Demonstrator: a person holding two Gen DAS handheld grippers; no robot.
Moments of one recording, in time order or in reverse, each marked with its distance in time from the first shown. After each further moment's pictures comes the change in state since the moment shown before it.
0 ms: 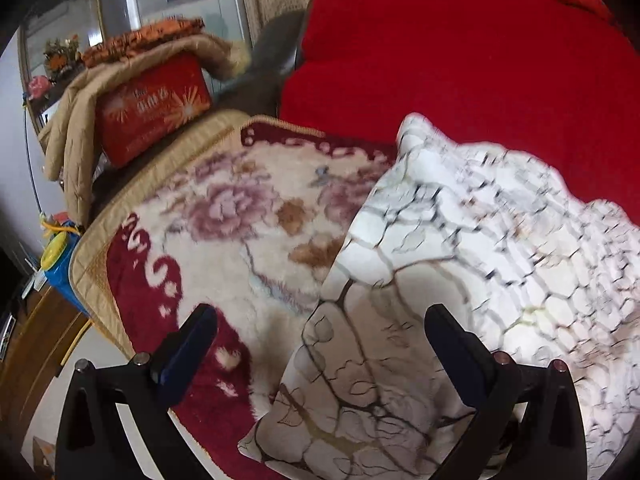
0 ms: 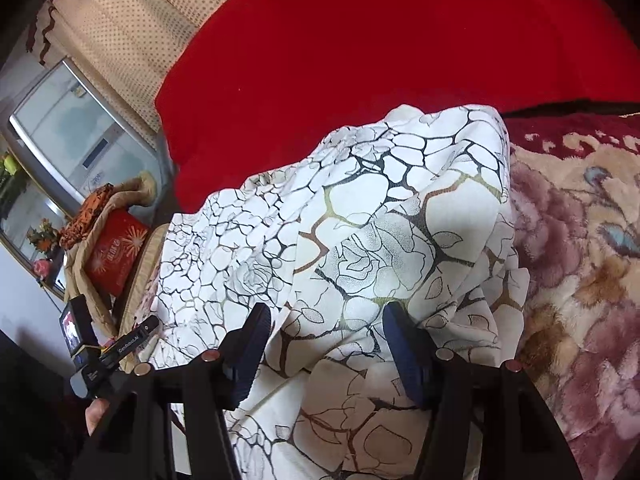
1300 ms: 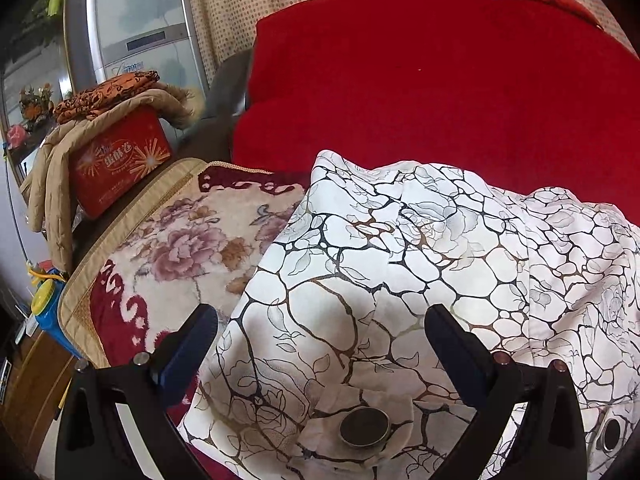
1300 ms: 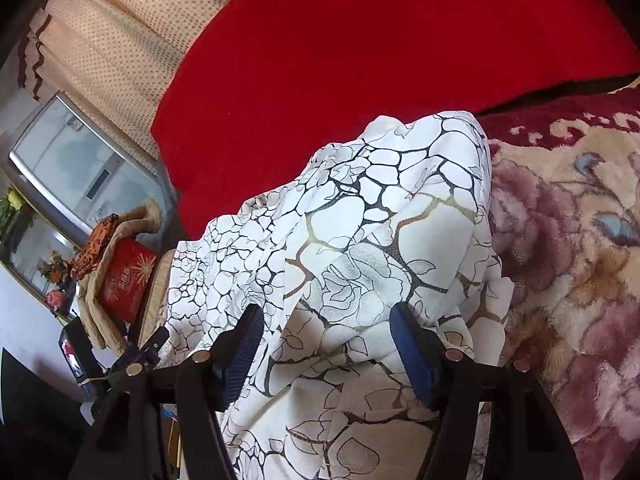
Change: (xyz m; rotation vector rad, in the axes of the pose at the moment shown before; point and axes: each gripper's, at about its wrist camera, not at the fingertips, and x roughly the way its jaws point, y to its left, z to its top) left arm -0.031 -0.056 -0.002 0.126 -0.099 -0.069; right arm -0.004 -0.022 0.010 0.097 -0.032 0.050
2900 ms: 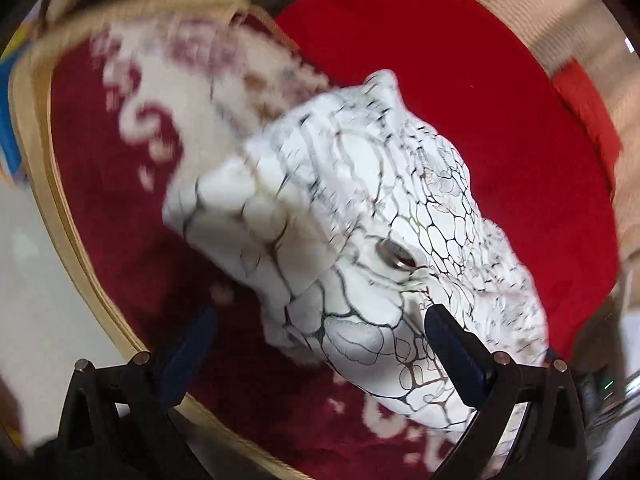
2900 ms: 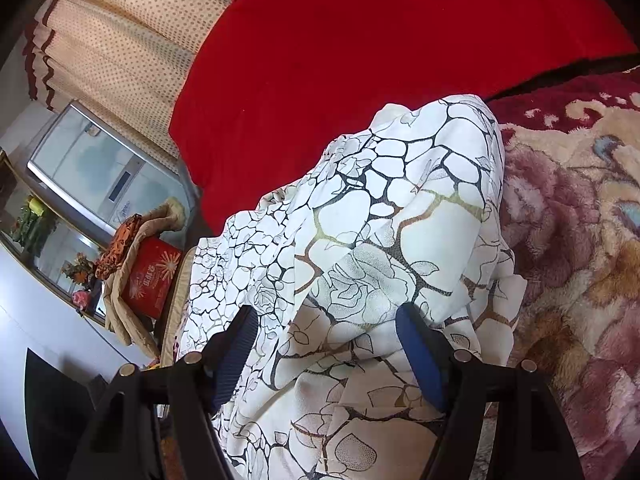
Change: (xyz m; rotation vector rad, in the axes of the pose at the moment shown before) left arm -0.002 0.080 -0.091 -0.648 0.319 -0.442; right arm -0.001 -0.021 0.000 0.025 0.033 0.107
